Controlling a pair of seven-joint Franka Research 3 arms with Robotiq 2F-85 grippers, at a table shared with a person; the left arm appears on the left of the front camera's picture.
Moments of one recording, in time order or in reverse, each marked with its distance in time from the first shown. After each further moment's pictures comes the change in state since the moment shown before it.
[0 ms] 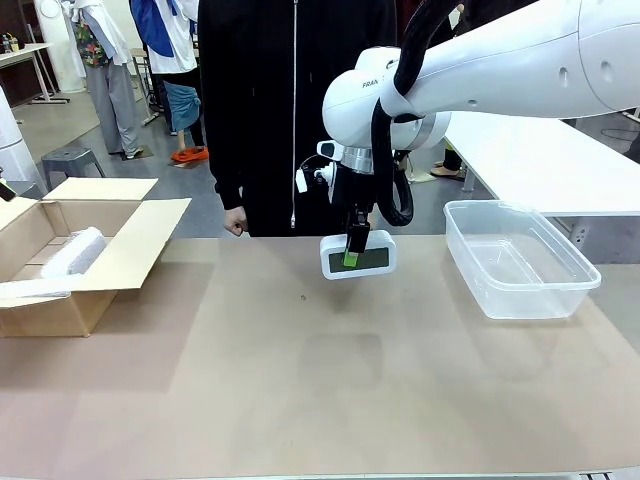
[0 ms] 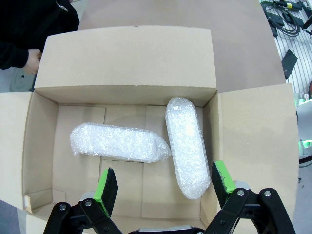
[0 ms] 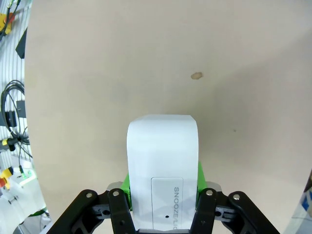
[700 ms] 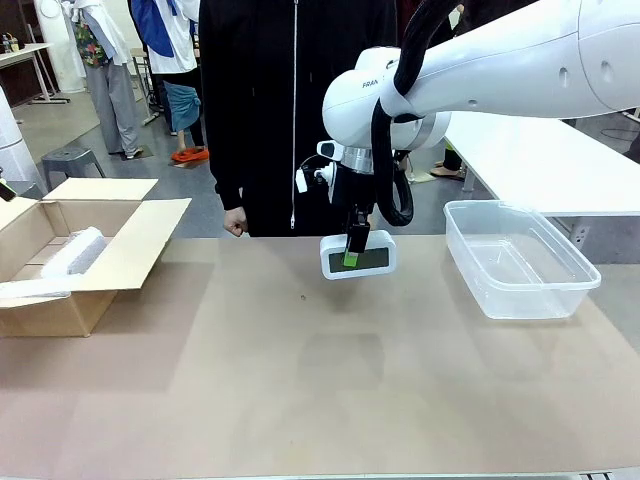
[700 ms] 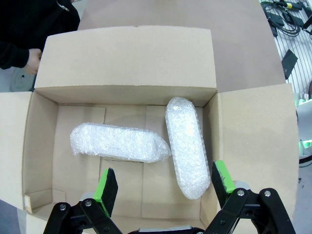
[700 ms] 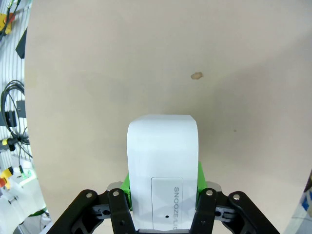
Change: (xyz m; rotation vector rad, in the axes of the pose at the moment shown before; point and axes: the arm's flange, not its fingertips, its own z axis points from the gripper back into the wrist) left arm 0.000 0.000 0.000 0.000 0.000 0.000; right arm 0.000 0.000 0.000 0.000 0.000 0.000
